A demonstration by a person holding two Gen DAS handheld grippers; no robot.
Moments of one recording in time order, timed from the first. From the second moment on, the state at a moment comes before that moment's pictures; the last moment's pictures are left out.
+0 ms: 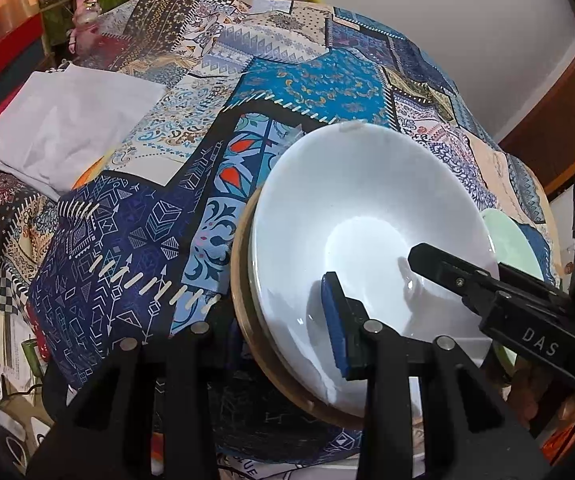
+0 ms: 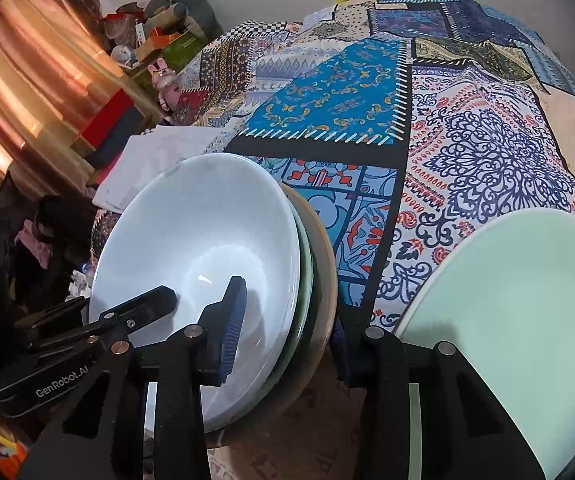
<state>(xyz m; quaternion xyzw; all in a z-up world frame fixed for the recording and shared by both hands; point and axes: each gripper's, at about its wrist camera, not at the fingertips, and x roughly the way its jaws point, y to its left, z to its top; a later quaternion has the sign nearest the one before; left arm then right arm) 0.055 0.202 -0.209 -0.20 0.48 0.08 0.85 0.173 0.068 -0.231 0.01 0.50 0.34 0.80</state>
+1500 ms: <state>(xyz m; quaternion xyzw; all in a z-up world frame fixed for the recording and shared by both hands) 0.093 0.044 -0.119 -0.12 0.45 -0.02 0.89 0.155 -0.098 -0.157 0.08 0.42 0.25 0.87</state>
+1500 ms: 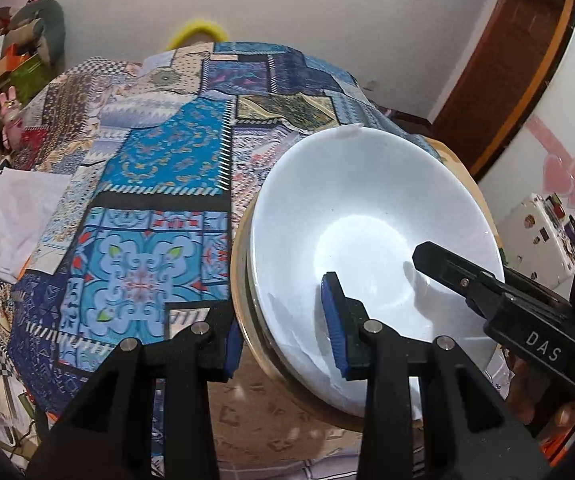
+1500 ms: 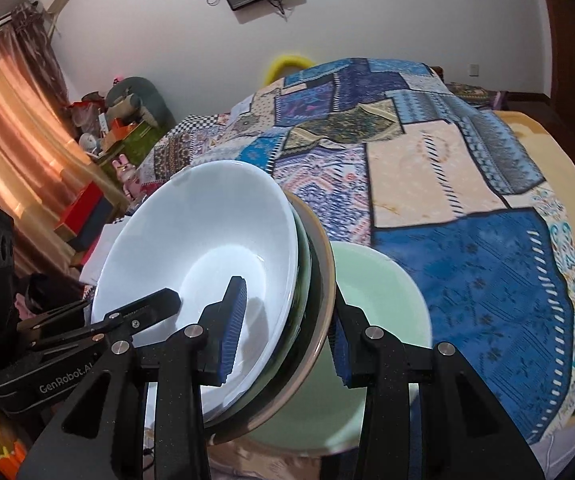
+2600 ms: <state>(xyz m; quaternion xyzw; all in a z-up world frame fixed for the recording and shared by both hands) 0.120 0.017 -0.171 -0.11 0.50 -0.04 0.86 0.164 -0.121 -0.204 0.10 0.45 0.22 0.86</state>
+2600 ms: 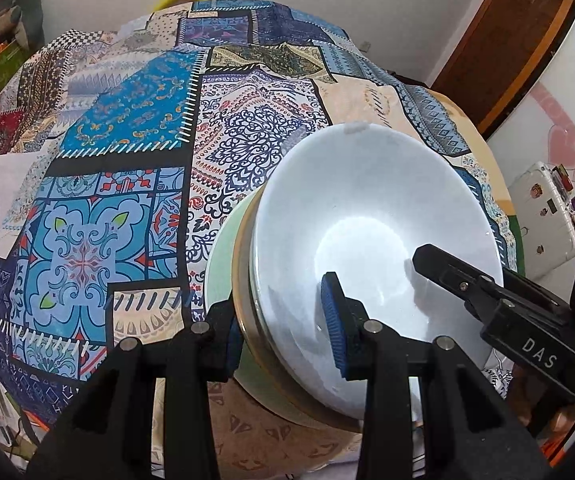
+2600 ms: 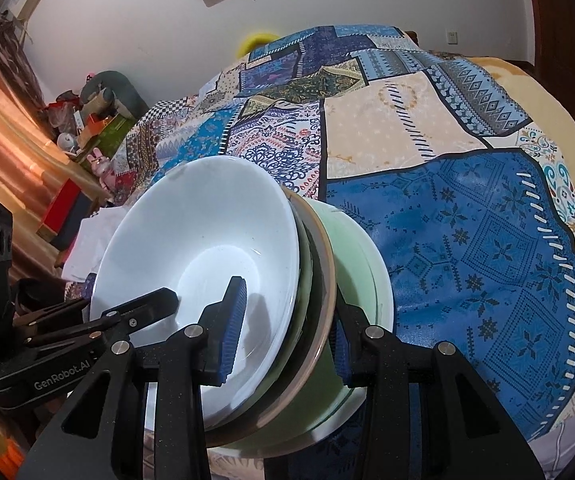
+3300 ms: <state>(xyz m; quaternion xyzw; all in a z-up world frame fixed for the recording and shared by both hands) 0.080 0.025 -0.121 -0.10 0.43 -0.02 0.90 0.132 -0.136 -0.150 0.08 0.39 0.23 0.89</state>
